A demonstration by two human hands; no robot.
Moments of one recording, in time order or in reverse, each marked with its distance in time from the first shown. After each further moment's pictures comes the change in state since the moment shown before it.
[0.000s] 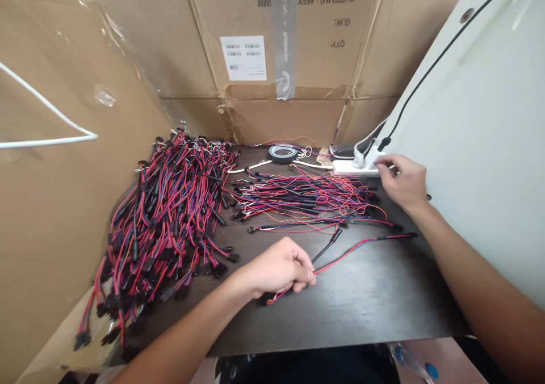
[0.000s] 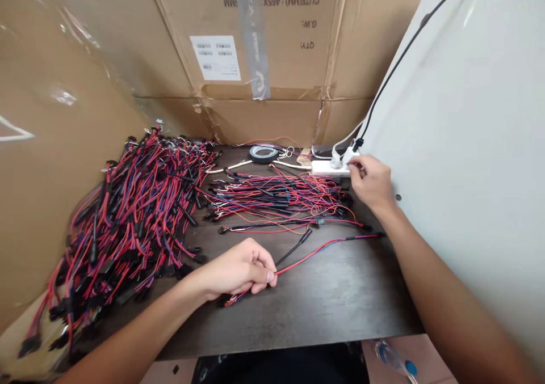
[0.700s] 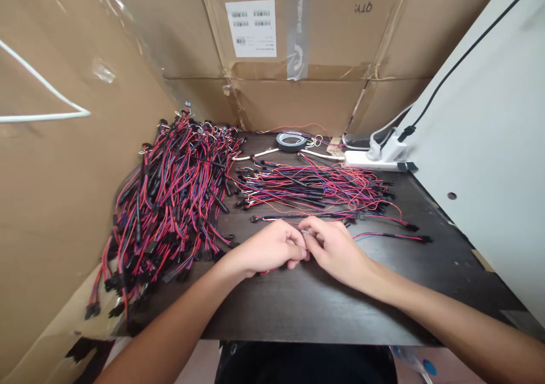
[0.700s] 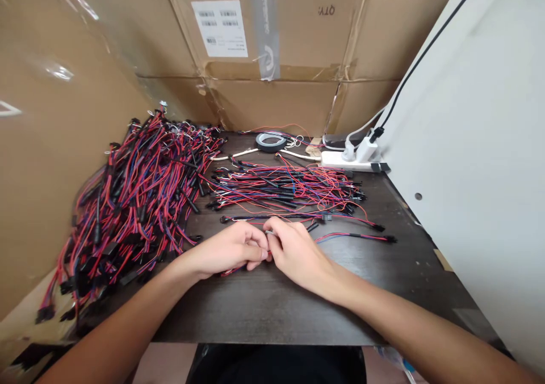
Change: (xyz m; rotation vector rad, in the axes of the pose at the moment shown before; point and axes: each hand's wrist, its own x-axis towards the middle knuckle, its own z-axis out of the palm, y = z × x) left_hand -0.001 0.004 -0.014 0.129 0.116 0.044; right_hand -0.080 -0.158 0.009 0.756 -0.759 0.013
